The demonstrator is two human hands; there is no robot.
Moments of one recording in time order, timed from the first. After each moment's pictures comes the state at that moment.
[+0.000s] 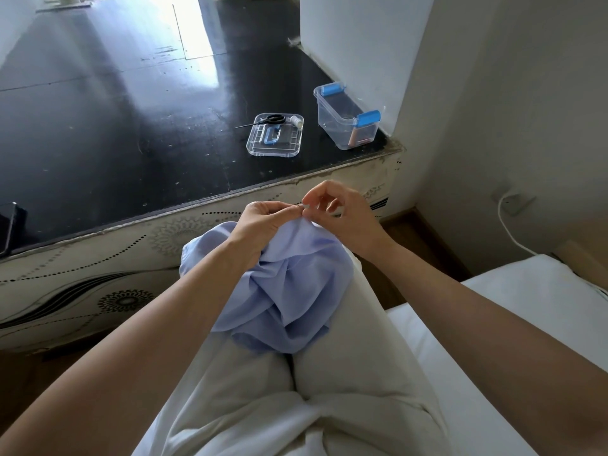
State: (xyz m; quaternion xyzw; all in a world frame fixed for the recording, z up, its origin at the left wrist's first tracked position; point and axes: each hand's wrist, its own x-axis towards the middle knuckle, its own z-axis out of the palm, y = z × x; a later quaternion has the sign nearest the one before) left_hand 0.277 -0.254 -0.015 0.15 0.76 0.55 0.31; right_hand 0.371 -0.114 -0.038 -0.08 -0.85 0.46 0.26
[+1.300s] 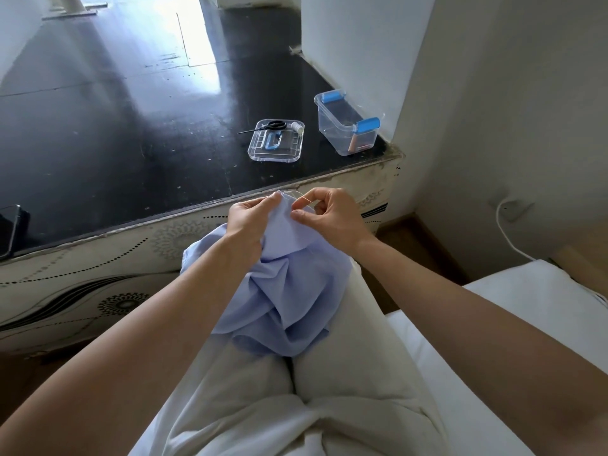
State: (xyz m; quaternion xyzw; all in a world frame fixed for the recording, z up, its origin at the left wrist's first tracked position) left_hand 0.265 -0.249 -0.016 -0.01 0.71 0.65 0.27; right_hand 0.354 -0.126 -0.032 -0.16 -0.84 0.47 0.20
